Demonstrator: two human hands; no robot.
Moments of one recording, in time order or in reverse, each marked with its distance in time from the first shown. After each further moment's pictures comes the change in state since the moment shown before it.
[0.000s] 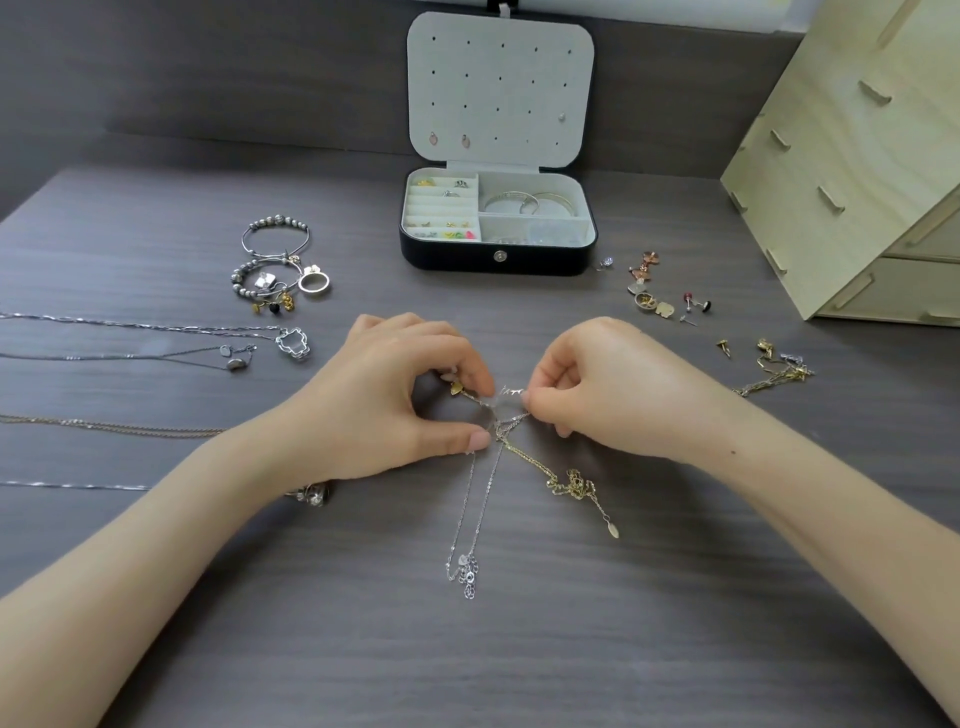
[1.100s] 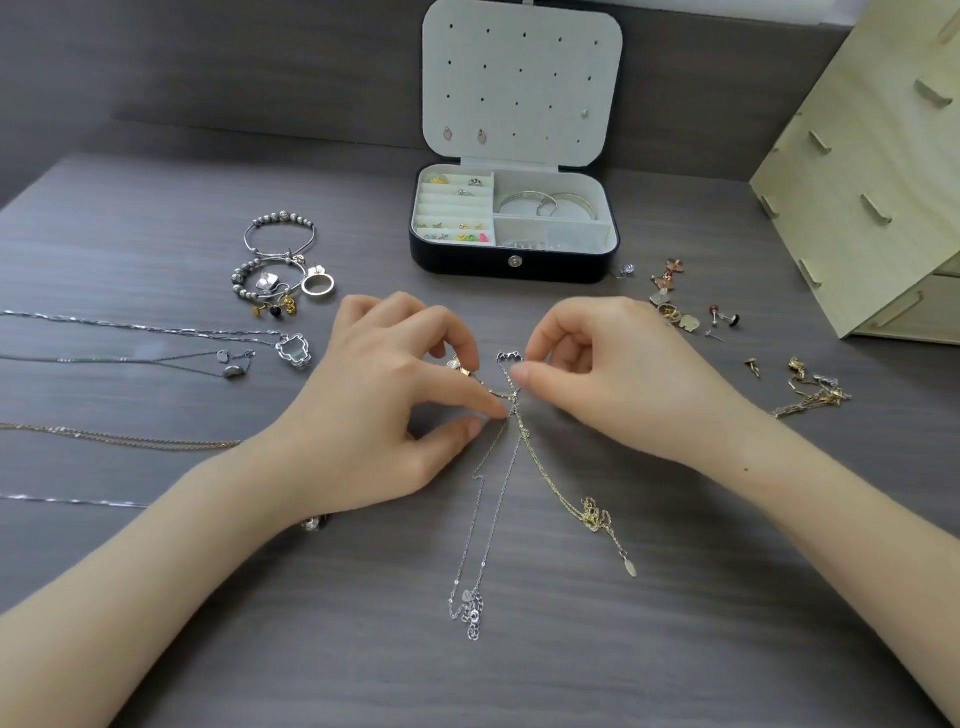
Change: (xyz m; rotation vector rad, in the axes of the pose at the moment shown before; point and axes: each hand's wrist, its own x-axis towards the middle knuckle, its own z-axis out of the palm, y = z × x) left_hand -0.002 0.007 -0.002 0.222 0.135 0.064; right_hand 0.020 0.006 0.000 0.068 0.164 -0.158
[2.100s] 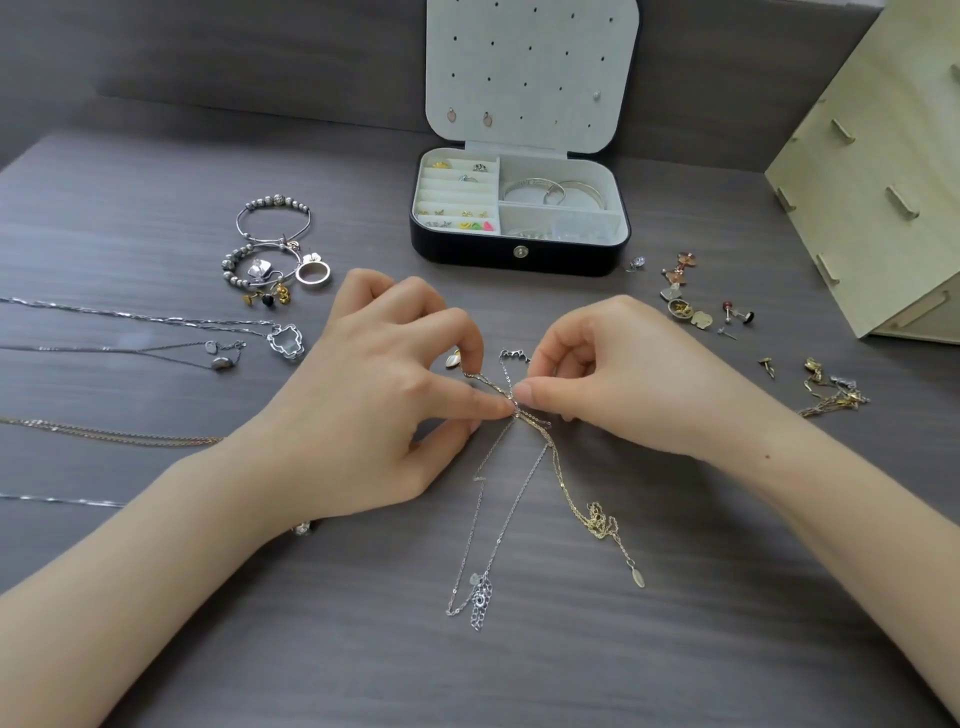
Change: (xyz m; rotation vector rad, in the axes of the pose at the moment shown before) left_hand 0.003 -0.003 -0.001 0.179 0.028 0.158; right_hand 0.005 -0.003 -0.002 0.021 -0.138 0.079
